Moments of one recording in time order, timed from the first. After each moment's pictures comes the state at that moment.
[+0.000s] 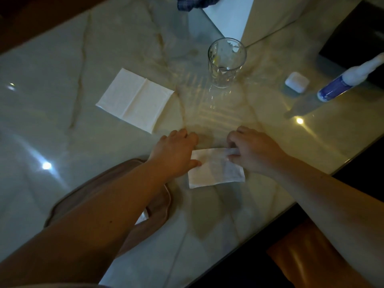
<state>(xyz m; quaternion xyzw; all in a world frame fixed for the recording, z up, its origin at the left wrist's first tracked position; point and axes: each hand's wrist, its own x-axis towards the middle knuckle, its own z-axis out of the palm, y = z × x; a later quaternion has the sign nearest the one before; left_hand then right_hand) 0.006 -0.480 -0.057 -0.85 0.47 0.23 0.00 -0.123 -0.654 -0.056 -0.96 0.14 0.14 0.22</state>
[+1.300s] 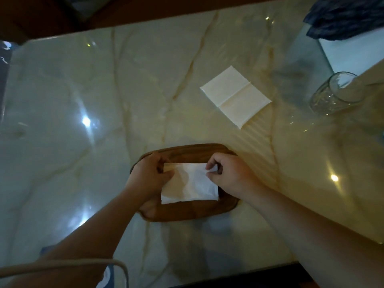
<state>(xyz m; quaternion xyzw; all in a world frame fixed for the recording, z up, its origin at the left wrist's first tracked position) -0.001 -0.226 -0.047 -0.92 -0.01 0.24 -0.31 -0.050 -0.445 -0.051 -0.90 0.06 0.16 0.41</state>
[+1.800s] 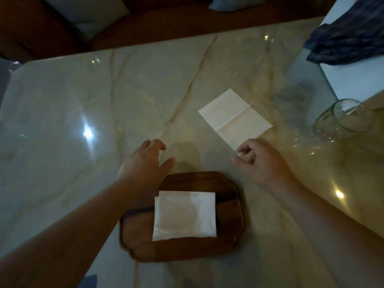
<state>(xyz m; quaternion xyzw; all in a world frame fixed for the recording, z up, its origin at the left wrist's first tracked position) 0.074 -0.255 -0.030 -0.97 0.08 0.16 -0.18 0.011 -0.523 -0.048 -0.93 0.10 0.03 0.35</state>
